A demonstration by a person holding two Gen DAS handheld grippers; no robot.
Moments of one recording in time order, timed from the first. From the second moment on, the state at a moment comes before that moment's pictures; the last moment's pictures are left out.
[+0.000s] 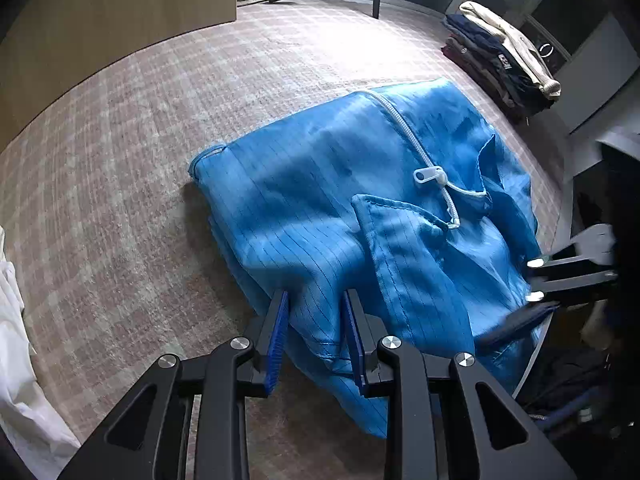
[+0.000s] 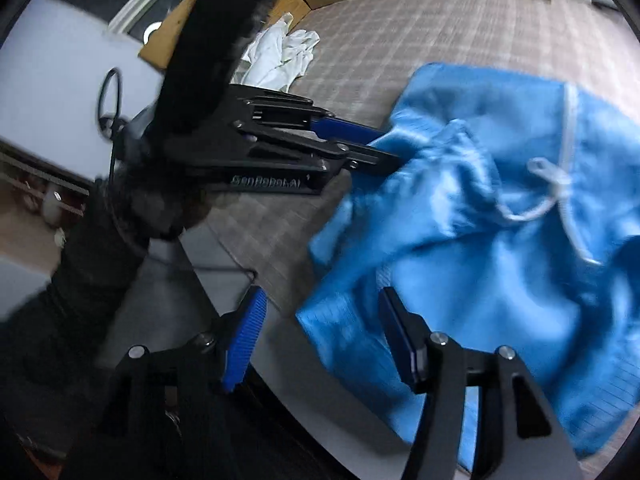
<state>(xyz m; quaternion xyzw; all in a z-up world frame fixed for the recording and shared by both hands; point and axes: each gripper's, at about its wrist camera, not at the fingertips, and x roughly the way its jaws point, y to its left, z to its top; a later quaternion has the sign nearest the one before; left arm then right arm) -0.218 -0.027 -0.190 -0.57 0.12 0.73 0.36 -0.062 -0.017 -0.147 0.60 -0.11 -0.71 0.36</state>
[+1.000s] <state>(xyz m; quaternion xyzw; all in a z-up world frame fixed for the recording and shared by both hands) -0.165 -0.005 -0.131 -0.51 0.14 0.75 0.39 -0.070 0.195 -0.134 0.55 -0.20 -0.78 0.23</state>
